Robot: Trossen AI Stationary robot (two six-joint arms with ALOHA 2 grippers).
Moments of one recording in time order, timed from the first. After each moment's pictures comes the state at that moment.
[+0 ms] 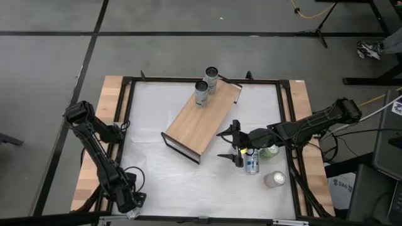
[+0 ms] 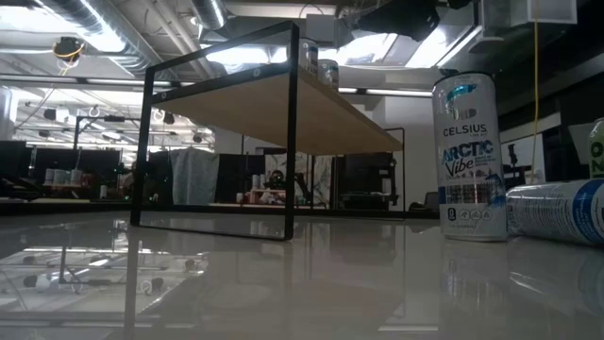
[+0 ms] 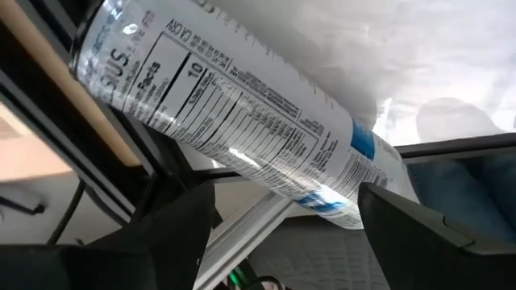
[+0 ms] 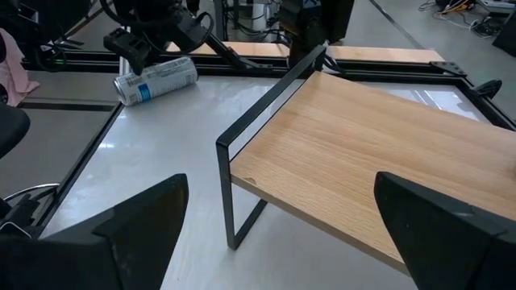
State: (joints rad) left arm -1.01 1.56 0.99 -0.68 0.31 -2.45; right arm 0.33 1.27 0.87 0.02 0.25 0.10
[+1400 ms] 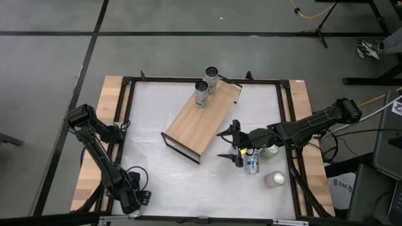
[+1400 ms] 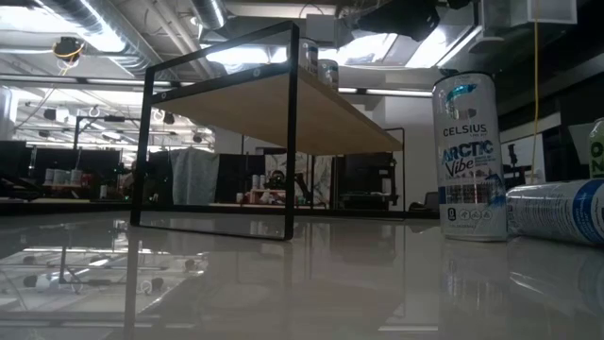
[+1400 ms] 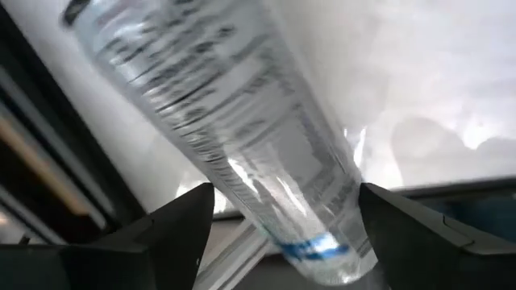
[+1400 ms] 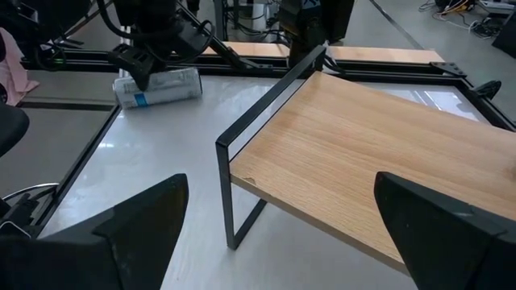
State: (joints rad) left arm -0.99 1.62 1.00 -0.67 0.18 -2.45; right arm 0.33 1.27 0.87 0.02 0.25 0.10
